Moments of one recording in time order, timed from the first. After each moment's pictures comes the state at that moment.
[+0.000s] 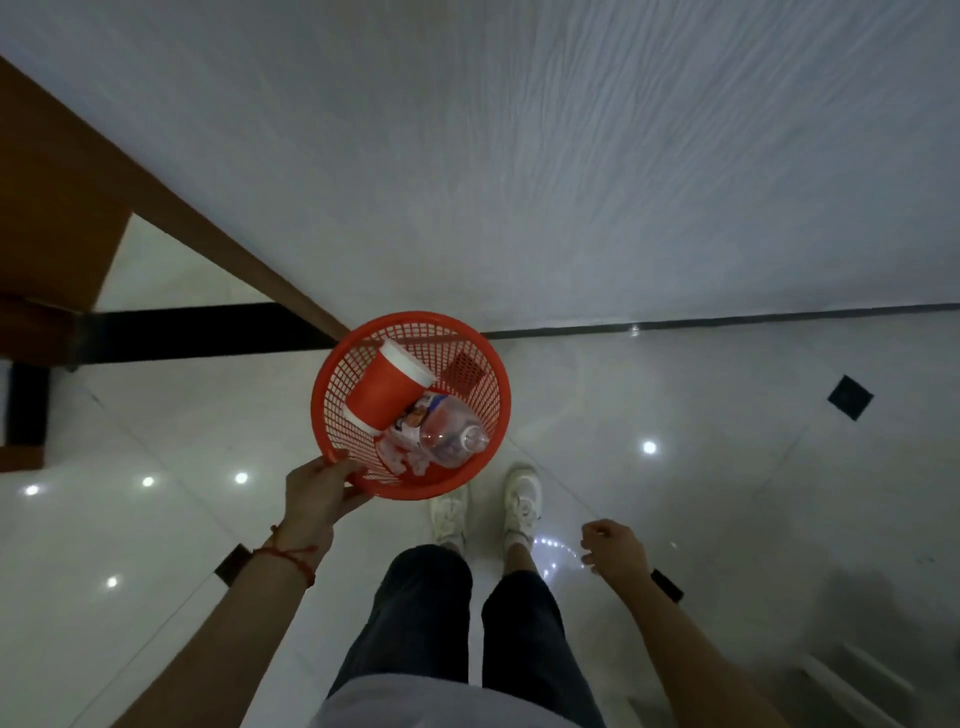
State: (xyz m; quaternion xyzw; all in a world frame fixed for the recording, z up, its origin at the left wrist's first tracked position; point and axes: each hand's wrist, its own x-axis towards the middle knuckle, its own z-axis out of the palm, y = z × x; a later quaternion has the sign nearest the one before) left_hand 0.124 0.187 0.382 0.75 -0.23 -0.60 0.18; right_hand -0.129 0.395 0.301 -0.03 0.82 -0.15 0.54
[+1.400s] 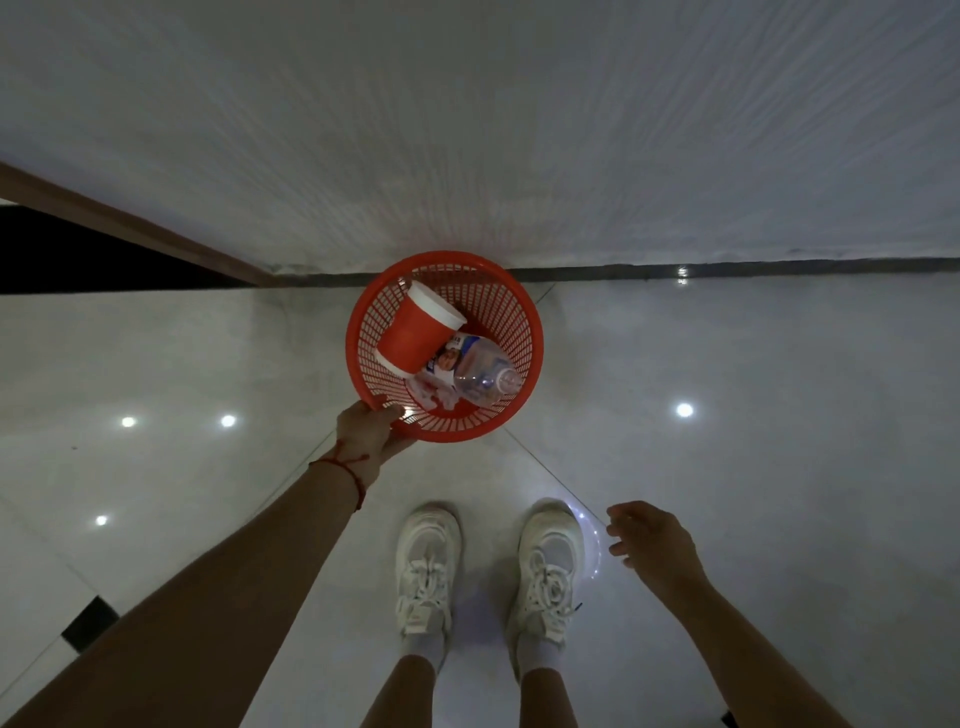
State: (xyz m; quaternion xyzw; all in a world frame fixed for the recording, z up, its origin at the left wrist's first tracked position) left_hand 0.029 0.103 -0.087 0.75 -0.15 -0.63 0.12; right_hand -0.190 0.303 -0.056 -0.08 0.82 -0.10 0.55
